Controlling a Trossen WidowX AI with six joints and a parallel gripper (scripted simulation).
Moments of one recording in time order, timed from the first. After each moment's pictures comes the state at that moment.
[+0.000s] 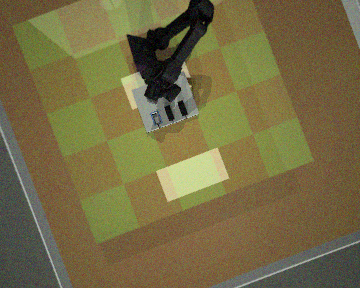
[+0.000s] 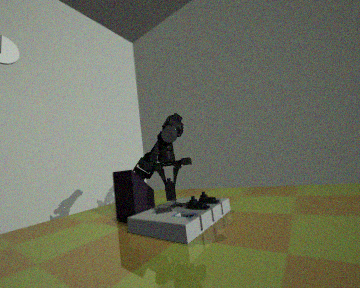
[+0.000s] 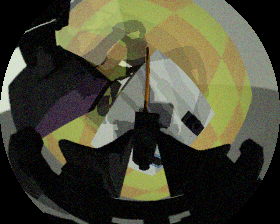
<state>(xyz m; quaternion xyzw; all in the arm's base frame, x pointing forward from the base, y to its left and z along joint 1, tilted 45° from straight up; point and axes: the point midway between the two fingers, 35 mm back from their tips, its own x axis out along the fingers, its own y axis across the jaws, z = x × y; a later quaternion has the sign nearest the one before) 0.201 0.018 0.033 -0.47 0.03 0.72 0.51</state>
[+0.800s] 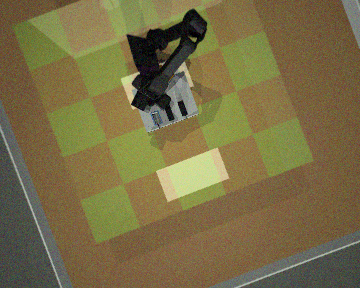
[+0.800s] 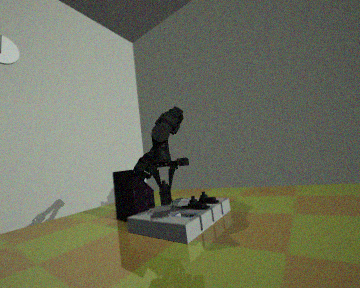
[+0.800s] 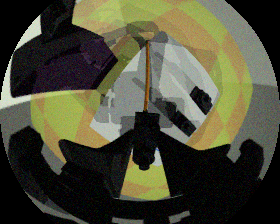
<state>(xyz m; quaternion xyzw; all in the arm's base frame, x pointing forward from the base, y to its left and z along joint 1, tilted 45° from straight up) 0.233 -0.020 -0.006 -0.47 0.03 0.72 0.51</state>
